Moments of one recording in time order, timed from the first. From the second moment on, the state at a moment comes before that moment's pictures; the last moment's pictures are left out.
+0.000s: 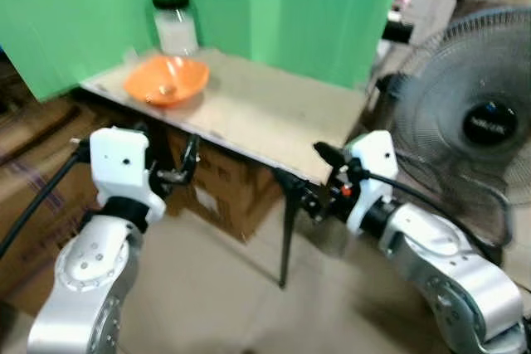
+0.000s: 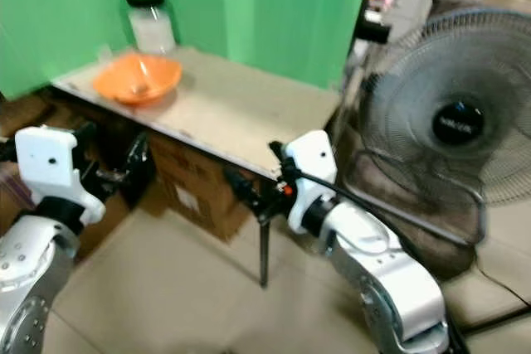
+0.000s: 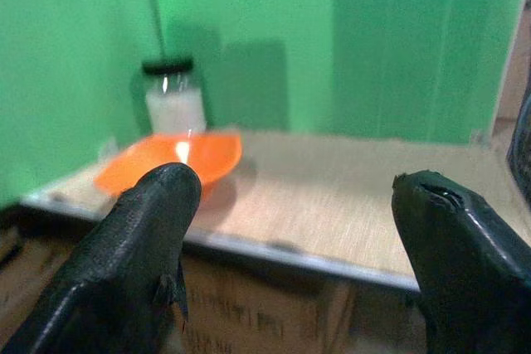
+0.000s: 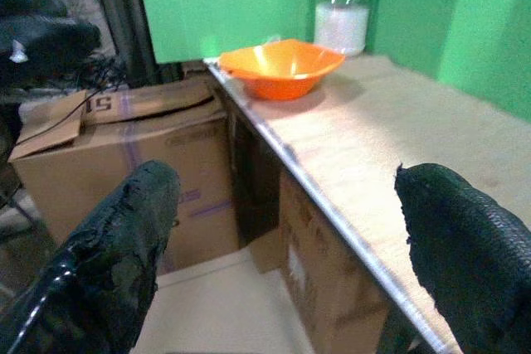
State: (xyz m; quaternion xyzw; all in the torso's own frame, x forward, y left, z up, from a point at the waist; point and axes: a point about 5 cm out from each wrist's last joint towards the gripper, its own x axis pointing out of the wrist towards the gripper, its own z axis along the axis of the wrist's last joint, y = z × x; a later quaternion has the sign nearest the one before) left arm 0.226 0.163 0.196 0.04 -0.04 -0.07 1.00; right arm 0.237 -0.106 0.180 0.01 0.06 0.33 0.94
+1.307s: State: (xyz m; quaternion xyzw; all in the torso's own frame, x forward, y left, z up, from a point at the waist) left arm 0.223 0.173 0.199 0.08 -0.03 -0.09 0.99; right arm 0.235 -0.104 0.174 0.02 0.06 0.34 0.94
